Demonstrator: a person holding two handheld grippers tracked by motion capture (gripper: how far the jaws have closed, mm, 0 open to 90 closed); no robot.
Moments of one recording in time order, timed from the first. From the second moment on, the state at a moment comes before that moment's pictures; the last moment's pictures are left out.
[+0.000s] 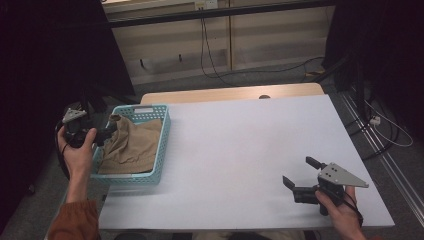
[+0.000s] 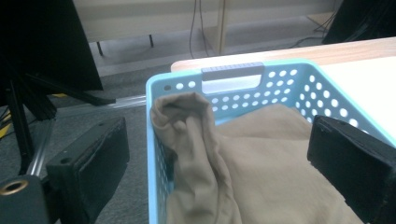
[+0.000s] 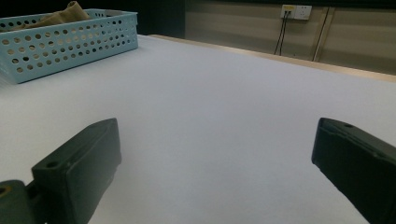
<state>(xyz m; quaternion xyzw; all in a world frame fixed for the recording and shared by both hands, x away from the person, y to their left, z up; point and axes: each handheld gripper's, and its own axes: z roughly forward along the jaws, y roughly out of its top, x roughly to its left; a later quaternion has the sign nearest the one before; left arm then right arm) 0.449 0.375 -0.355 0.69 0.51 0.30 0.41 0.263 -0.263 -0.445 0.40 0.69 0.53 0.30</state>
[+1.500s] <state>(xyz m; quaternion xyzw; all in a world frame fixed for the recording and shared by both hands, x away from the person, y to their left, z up) 0.346 0.321 -0.333 0.68 0.43 0.31 0.49 0.262 -0.260 -0.443 0.40 0.68 0.53 0.30</state>
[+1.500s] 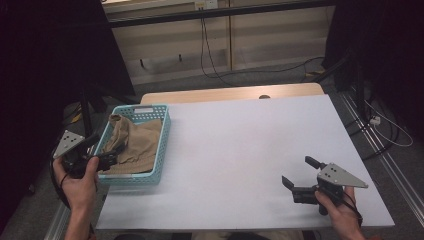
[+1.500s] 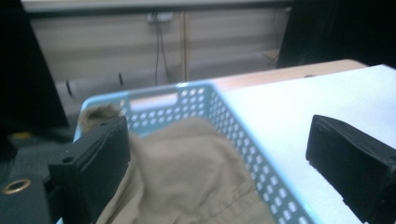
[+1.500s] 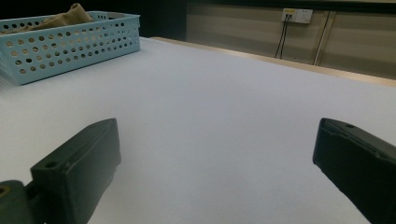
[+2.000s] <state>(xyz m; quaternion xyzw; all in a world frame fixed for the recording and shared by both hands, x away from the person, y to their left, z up) 0.342 0.272 -0.328 0.70 0.41 0.30 0.50 0.262 -0.260 -0.443 0.40 0.69 0.53 0.30</state>
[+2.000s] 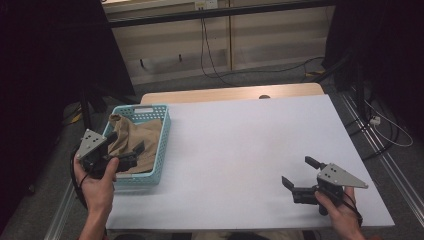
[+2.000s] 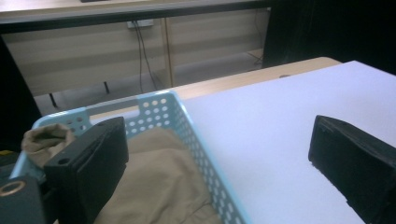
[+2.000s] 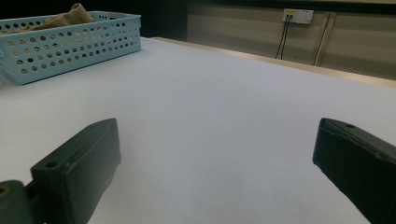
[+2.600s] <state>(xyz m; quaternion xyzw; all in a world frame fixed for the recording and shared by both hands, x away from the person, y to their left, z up) 0.350 0.209 -0.331 0.73 0.36 0.27 0.52 0.262 -0.261 -0.444 0.40 0.69 0.53 0.30</state>
